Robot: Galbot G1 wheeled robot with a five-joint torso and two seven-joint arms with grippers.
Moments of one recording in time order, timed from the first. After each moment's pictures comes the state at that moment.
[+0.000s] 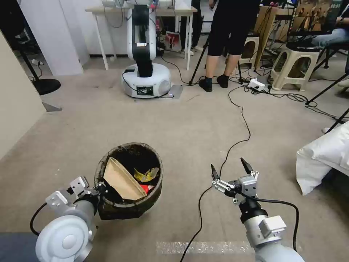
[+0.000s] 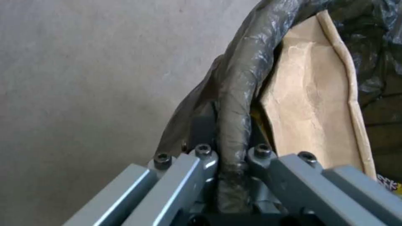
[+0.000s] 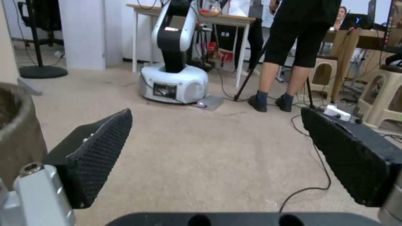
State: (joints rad) left arm 1.47 -1.38 -0.65 -2.32 -1.09 0.64 -0.80; right arm -1.65 1.17 0.33 2.33 0.10 -0.05 0.22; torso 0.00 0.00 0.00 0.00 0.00
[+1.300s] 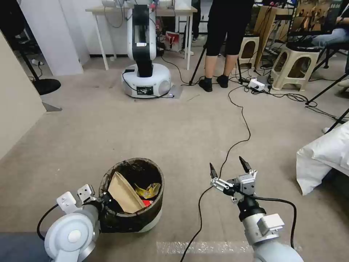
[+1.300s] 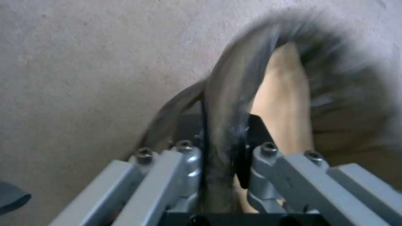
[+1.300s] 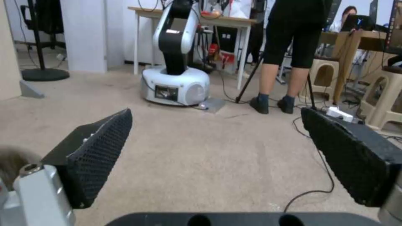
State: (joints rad) left arm 1.45 -1.39 -0.64 -2.26 -1.12 0.74 -0.87; right arm -1.63 1.17 0.32 2.32 0.10 -0.05 0.22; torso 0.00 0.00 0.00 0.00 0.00
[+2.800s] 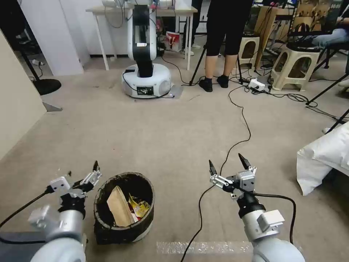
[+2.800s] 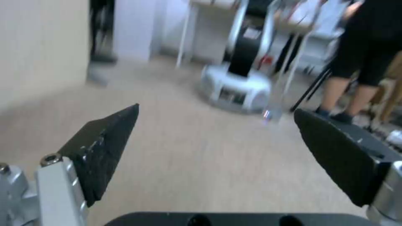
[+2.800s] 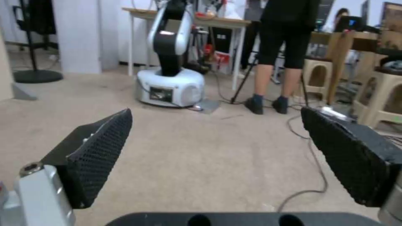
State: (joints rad) left arm 1.73 -1.39 -0.69 -2.34 -0.40 0.00 -0.21; right arm -1.66 1.19 0.36 2.35 0.10 -0.07 0.22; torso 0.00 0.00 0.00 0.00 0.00
